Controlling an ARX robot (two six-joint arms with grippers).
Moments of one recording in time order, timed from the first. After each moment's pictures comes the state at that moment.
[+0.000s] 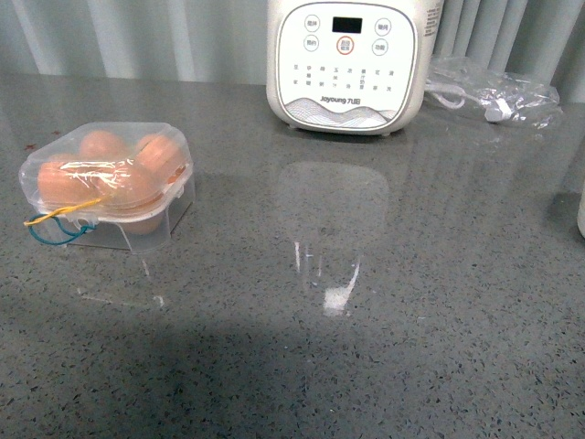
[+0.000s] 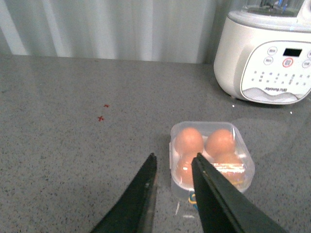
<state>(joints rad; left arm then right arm) -0.04 0.67 0.36 0.30 -0.02 0.00 0.00 0.00 0.01 0.00 0.00 -0.01</state>
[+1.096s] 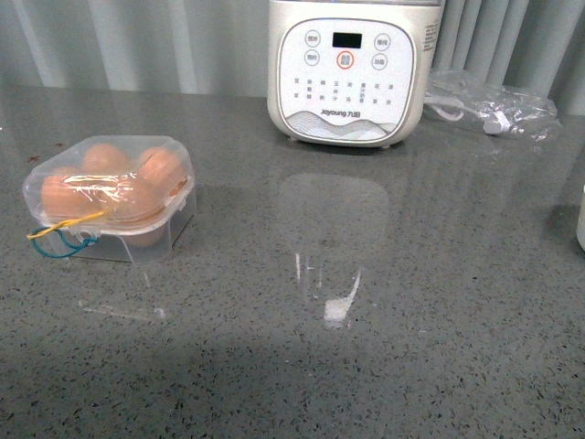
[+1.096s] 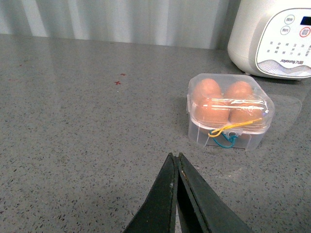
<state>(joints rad) 0.00 0.27 0.04 0.23 0.00 0.00 0.00 0.00 0.01 0.00 0.00 -0.01</state>
